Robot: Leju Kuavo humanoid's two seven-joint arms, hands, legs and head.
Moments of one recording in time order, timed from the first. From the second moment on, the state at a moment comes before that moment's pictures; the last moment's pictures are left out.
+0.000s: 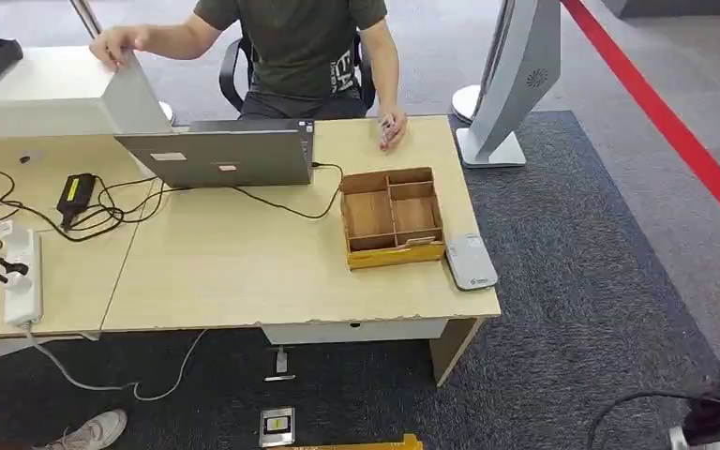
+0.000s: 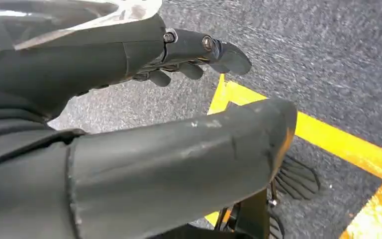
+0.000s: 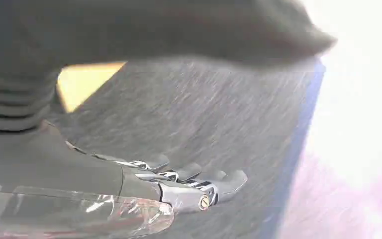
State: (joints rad) left arm -0.11 0.16 -0.95 -0.19 1.37 0.37 -0.02; right arm -0.23 -0.49 -0.26 -0.62 -0.78 -0.24 -0.20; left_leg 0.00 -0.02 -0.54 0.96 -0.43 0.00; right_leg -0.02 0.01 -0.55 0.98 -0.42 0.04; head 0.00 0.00
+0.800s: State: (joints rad) left arm -0.12 0.17 -0.98 -0.19 1.33 0.32 -0.04; right arm -0.51 -0.55 0.28 -1.03 0.27 -0.29 0.22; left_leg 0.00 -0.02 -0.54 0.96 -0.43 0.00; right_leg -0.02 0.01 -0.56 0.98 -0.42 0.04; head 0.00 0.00
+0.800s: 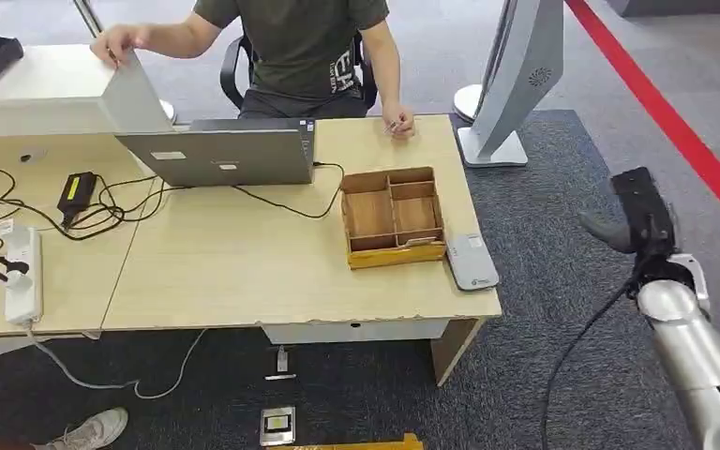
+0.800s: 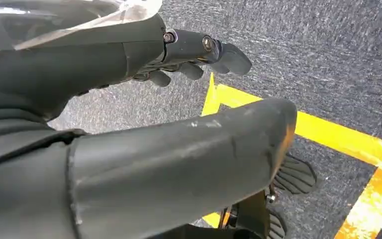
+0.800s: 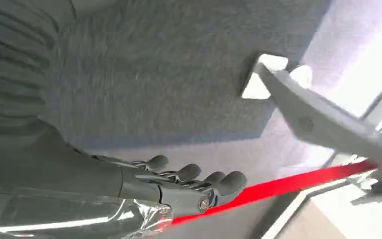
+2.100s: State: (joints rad) left arm -0.12 0.19 -1.04 -0.19 1.28 0.29 0.00; right arm -0.79 -0.32 0.62 -0.80 0.78 -0.38 0.26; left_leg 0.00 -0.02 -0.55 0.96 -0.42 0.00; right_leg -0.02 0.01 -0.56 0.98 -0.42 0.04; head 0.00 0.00
